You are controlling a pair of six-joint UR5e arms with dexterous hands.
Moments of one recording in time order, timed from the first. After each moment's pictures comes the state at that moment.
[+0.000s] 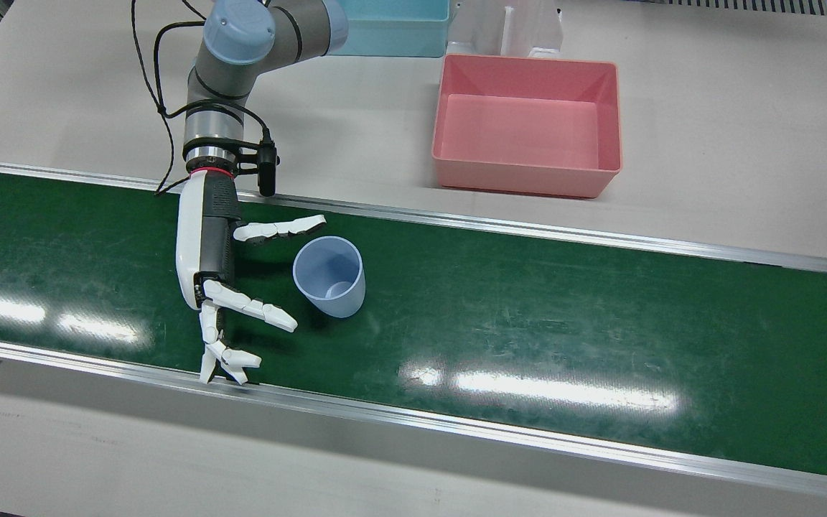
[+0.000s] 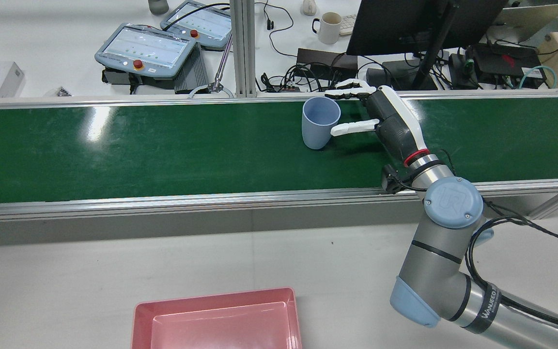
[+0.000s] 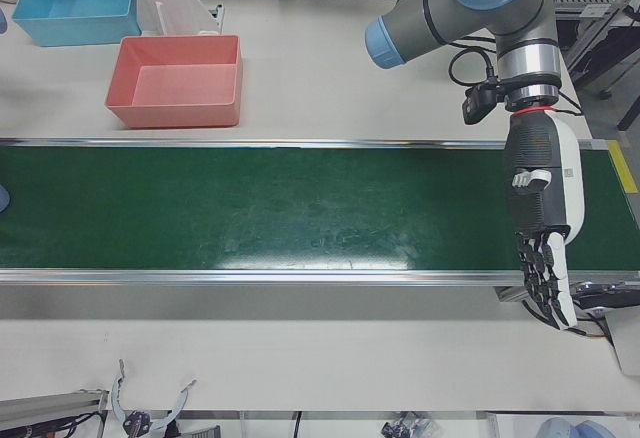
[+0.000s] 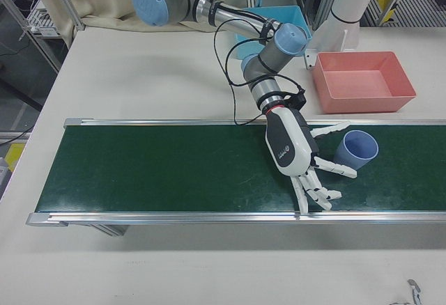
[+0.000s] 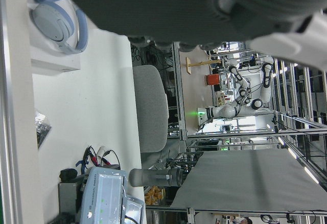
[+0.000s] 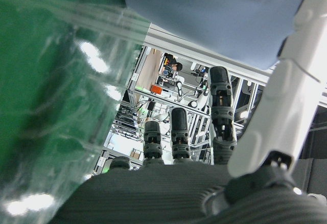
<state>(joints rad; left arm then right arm) -1.42 -1.89 -1.69 0.67 1.61 0.09 0.68 -1.13 1.80 -3.55 -0.89 -0.50</state>
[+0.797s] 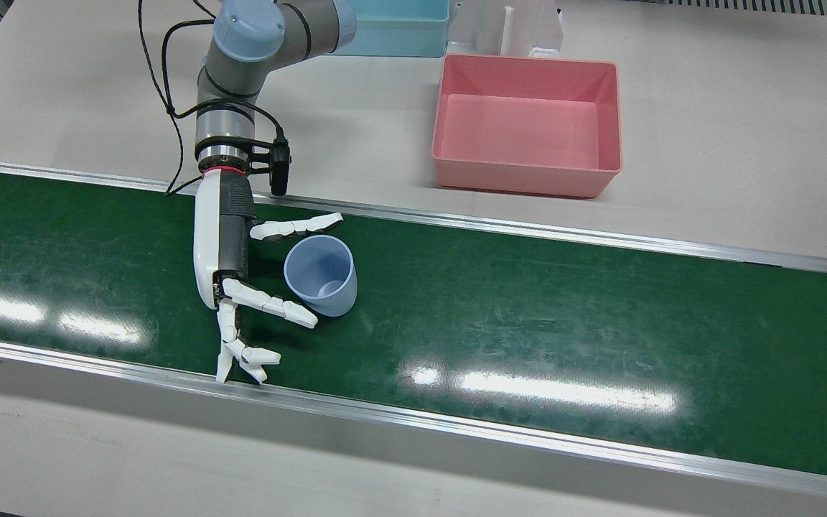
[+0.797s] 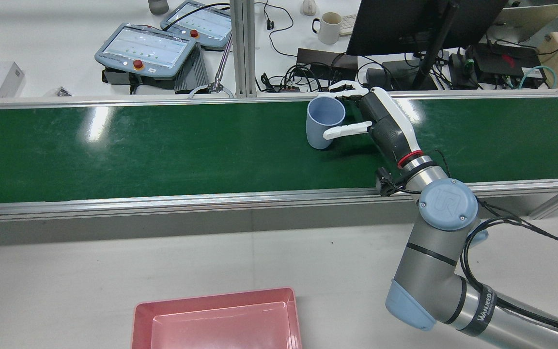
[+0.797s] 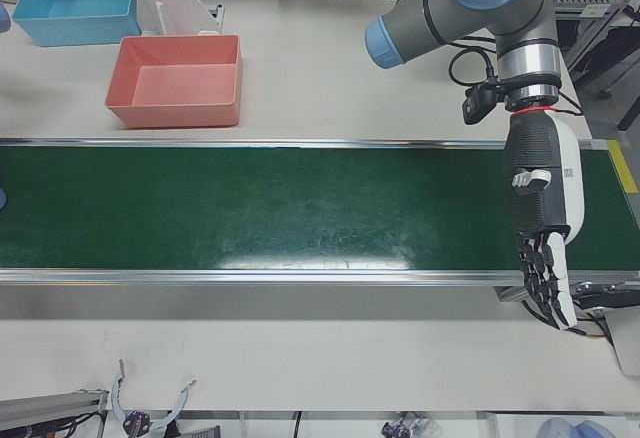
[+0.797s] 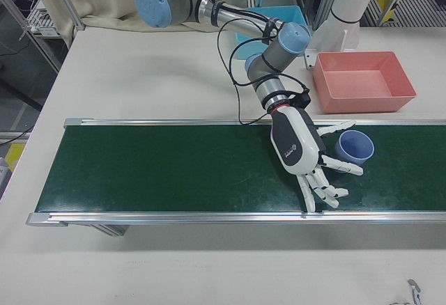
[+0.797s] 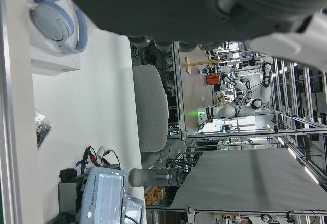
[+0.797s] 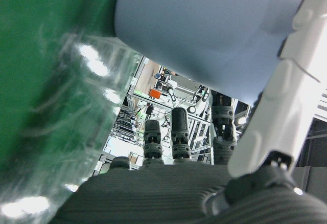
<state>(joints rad) -1.42 -1.89 -1.69 0.67 1.61 0.09 0.67 -1.12 1.80 -3.55 -0.89 -0.53</state>
